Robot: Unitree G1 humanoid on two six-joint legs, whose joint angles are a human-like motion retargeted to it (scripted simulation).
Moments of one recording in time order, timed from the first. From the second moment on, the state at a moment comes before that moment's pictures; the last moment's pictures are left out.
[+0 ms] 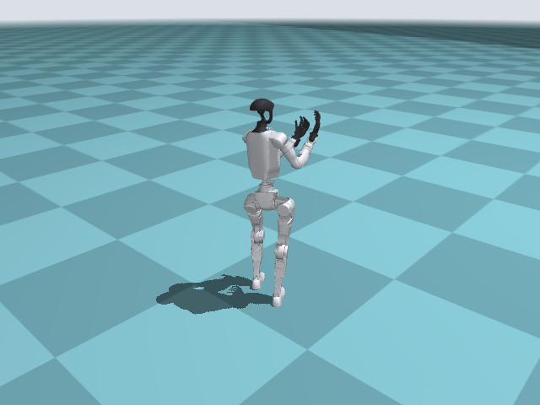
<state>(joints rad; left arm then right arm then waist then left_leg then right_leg) -0.70 -0.13 -0.27 0.24 -1.10 -0.33 -0.46 -0.56 -0.20 0.02 -0.15 0.92 -0.50 0.10 -0.46 0.01 0.00 -0.54 0.19 0.13 0.69 -0.26 -0.09 -0.11 0.23 0.20 0.22 -0.26 -0.24</state>
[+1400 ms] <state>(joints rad) -0.30 0.99 0.66 1.18 0.76 -0.33 0.33 -1.36 -0.45 0.14 1.39 -1.29 -0.45 -0.71 0.39 -0.03 0.00 -0.48 0.00 -0.12 0.10 0.17 -0.19 0.33 -0.03 -0.61 0.08 -0.39 0.15</state>
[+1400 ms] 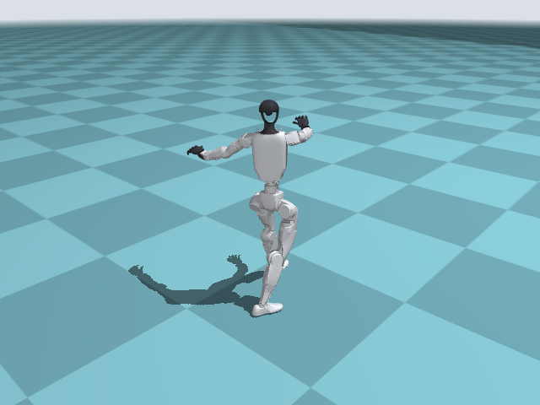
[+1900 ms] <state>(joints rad) -1.01 0.95 -0.35 0.23 0.70 -0.50 0.15 -1.32 -0.24 0.37 0.91 -1.38 -0.48 -0.44 0.18 0.04 0.04 -0.37 0.17 0.24 0.08 0.05 -0.13 0.17 -0.19 -0.50 0.10 -0.22 0.17</state>
